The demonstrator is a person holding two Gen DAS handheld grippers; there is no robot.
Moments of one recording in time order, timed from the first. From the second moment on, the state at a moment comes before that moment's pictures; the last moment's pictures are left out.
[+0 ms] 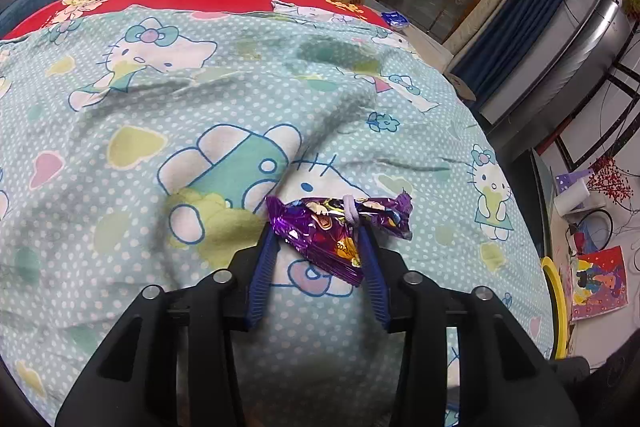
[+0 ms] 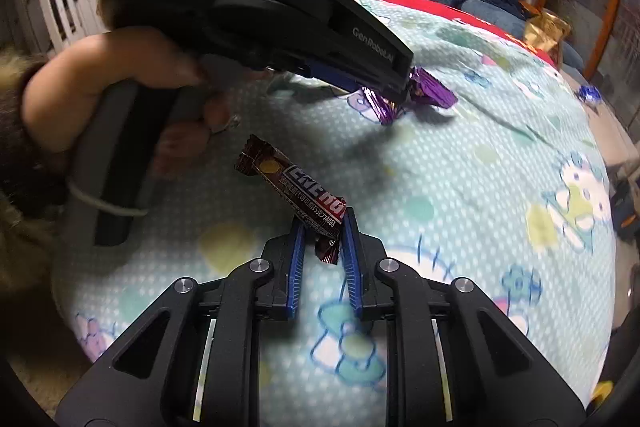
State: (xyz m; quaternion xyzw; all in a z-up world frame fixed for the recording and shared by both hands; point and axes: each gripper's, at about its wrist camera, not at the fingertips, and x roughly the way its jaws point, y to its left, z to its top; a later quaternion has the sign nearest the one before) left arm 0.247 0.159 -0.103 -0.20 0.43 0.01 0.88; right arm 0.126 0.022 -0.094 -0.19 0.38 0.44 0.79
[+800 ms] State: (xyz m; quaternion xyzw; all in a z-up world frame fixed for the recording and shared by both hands) left arm 0.208 0.076 -0.071 -0.16 0.37 -0.07 0.91; right arm 0.123 -0.121 -0.053 -0.03 0.37 0.33 0.87
